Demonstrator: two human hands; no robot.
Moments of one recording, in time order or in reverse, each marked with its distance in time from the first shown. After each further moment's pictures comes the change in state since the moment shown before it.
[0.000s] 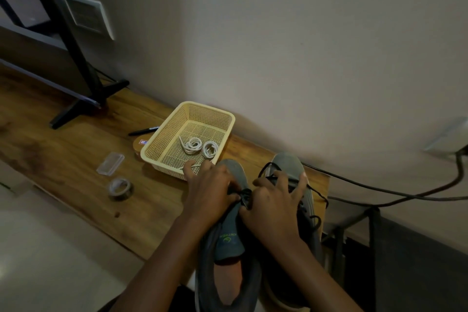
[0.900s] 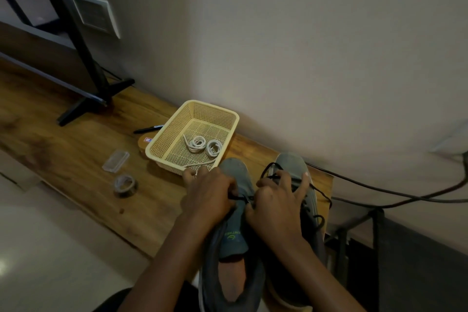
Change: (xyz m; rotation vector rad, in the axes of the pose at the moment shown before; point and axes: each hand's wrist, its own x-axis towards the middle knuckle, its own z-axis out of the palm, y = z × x) left_hand -0.008 0.004 -0.014 0.033 -0.167 -0.126; right_hand -0.002 -0.001 0.000 -0.012 0.005 0.002
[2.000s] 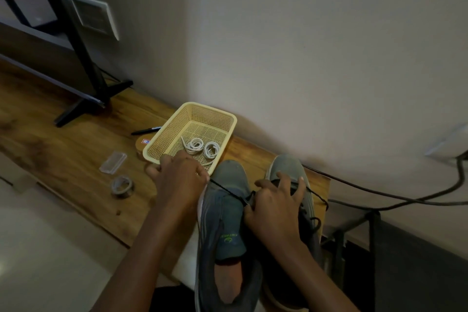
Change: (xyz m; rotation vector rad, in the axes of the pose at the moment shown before) left_hand 0.007 -0.030 -0.015 -0.166 0.211 -0.269; right_hand 0.001 0.003 -0.001 0.051 -0.020 0.028
